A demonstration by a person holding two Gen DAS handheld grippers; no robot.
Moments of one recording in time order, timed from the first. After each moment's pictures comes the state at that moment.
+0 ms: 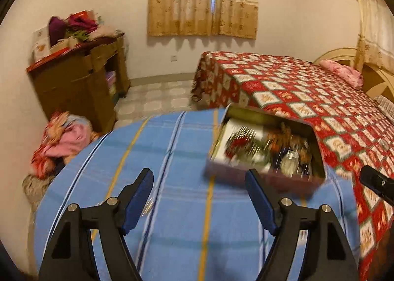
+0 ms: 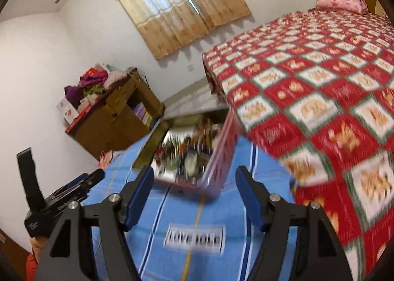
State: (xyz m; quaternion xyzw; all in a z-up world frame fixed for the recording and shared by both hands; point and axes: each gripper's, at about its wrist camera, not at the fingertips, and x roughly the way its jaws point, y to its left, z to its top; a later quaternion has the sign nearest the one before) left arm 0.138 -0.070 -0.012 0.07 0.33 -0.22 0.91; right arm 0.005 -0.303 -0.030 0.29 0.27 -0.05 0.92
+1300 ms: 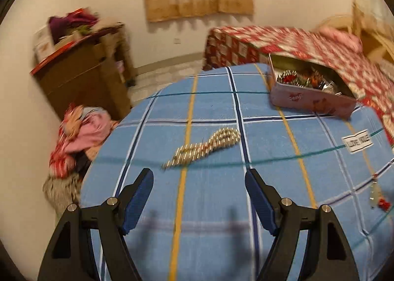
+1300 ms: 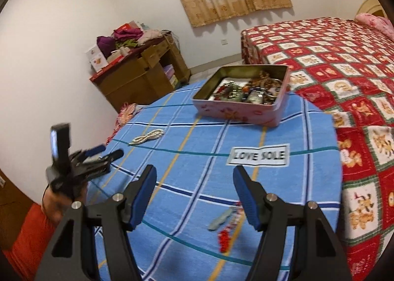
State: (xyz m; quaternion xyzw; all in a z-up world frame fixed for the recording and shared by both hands) left arm 0.160 0.031 -0.069 0.16 0.36 -0.23 0.89; right arm -0.042 -0.200 -0.020 0.21 0.32 0.02 0.92
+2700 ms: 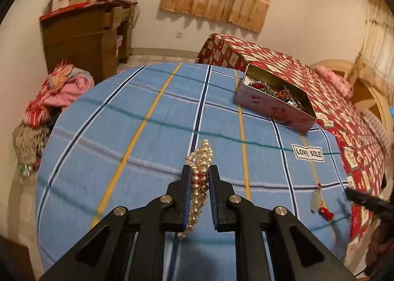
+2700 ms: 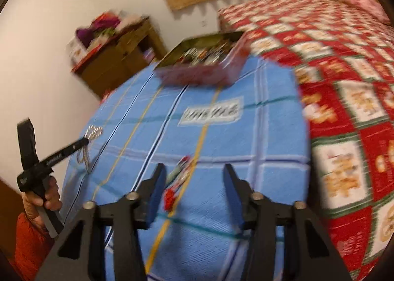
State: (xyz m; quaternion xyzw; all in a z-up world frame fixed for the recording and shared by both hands) left arm 0.078 0.050 -0.061 -0.02 0.40 -0.25 0.88; right arm -0.063 -0.215 -0.074 0.21 0.40 0.03 0.89
